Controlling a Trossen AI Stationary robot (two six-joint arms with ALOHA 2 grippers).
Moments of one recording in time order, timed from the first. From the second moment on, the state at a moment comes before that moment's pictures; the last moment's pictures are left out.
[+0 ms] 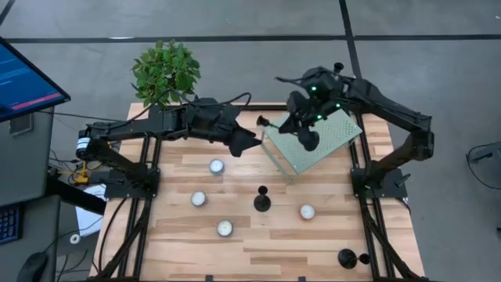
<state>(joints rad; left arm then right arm) 0.10 1.24 1.44 -0.38 0.08 -0.65 -0.33 1.47 1.74 -1.04 -0.40 -0.16</state>
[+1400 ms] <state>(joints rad) 0.18 1.17 1.44 -0.24 0.05 -0.55 -0.40 0.42 0.86 -0.33 0.32 -0.01</state>
